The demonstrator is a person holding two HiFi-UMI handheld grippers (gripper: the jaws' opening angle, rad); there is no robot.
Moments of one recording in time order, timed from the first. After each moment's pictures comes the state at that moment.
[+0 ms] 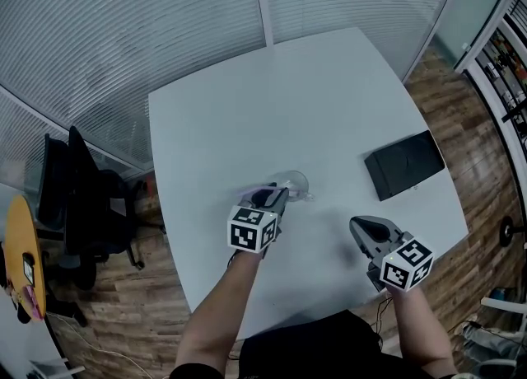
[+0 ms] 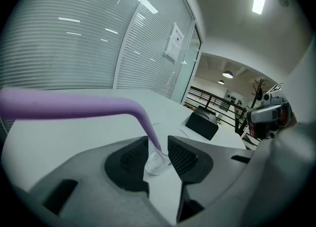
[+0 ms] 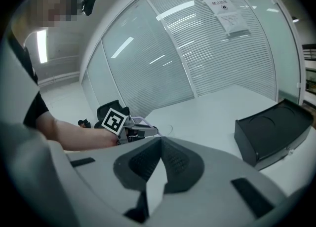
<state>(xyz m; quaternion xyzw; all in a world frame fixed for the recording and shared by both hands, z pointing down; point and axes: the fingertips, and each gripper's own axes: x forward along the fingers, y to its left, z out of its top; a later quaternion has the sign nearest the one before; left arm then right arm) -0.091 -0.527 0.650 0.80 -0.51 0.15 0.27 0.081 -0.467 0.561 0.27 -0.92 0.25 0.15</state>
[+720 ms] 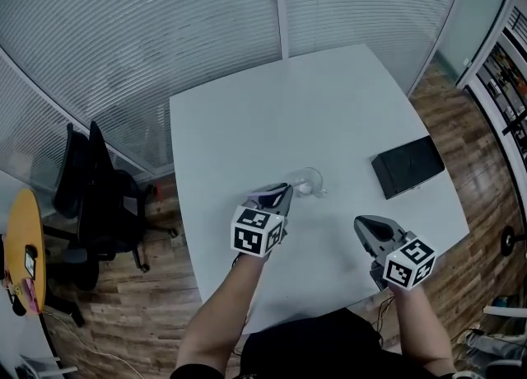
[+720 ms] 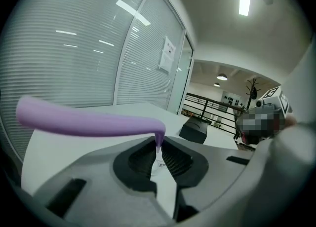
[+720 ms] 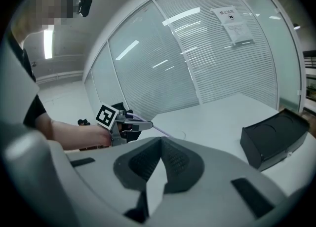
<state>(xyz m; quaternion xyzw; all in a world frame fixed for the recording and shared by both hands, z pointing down) -0.110 -0.488 0.572 0.82 -0.52 0.13 0.21 0.058 -0.432 0.525 0.27 -0.93 0.22 0.13</state>
